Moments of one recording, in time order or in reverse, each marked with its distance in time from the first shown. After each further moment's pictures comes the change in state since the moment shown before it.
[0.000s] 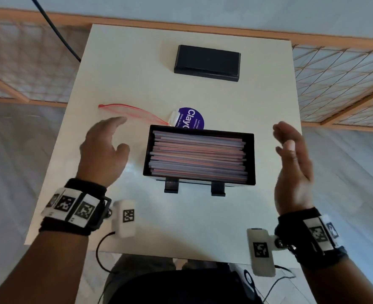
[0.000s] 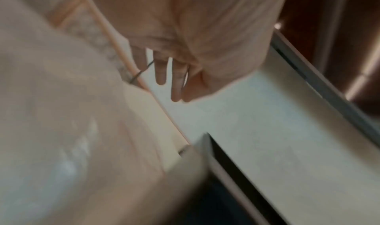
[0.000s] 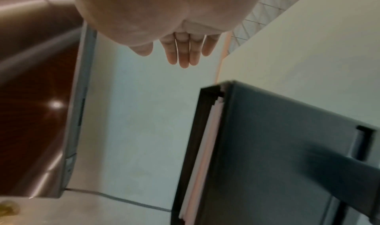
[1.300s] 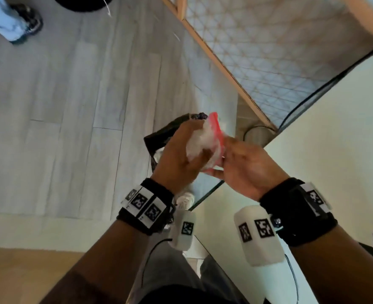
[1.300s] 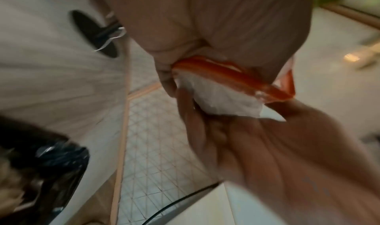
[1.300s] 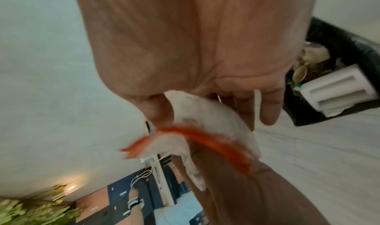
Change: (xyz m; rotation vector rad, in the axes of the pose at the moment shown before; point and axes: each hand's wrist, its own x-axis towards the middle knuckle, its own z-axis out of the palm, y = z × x) left_hand -0.042 -0.369 -0.128 -0.753 0.415 -0.150; right_hand -0.158 -0.035 0.576 -0.005 -1.388 0.915
